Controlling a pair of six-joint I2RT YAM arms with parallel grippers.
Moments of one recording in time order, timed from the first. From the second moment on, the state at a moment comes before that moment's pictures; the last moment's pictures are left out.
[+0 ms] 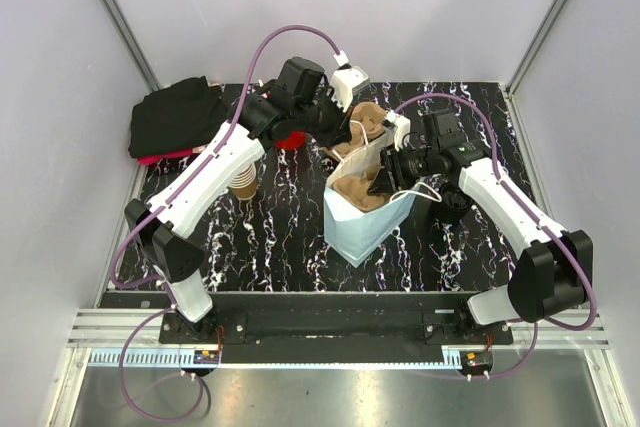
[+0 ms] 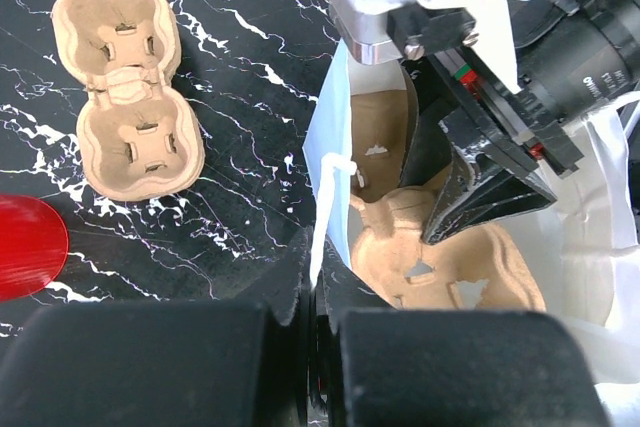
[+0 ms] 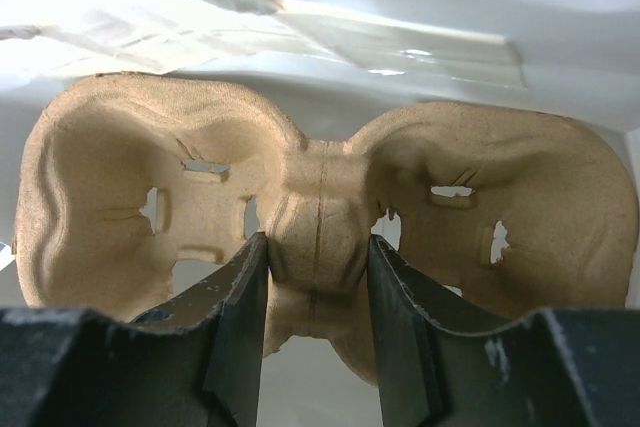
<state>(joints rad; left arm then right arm) -0.69 1.73 1.93 -0.82 0.34 0.09 0.32 1.42 1.18 -0.64 -0.72 -0.05</state>
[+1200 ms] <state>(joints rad) -0.69 1.73 1.93 -0.83 0.38 0.10 0.36 1.45 1.15 -0.58 -0.54 -0.13</state>
